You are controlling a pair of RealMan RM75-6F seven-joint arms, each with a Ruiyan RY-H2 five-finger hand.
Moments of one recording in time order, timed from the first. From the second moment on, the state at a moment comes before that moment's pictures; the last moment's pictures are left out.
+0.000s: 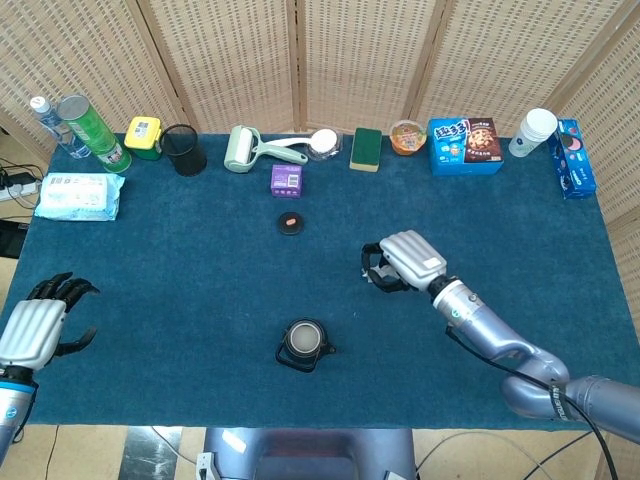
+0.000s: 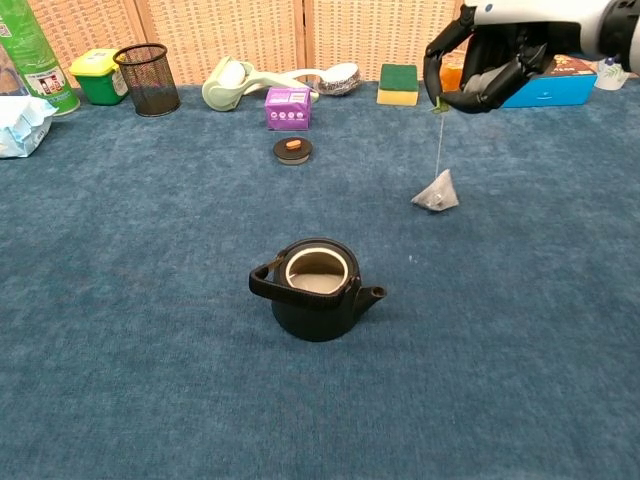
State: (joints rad) left arm -0.22 -1.08 -0.03 -1.70 1.41 1.31 0.08; right arm 0.84 -1.22 0.20 -1.59 -1.35 0.79 0.24
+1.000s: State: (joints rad) left arm -0.19 -1.07 -0.02 -1.69 1.45 1.36 0.03; right arm 0.82 -0.99 0.20 -1.87 -1.52 0.82 0.62
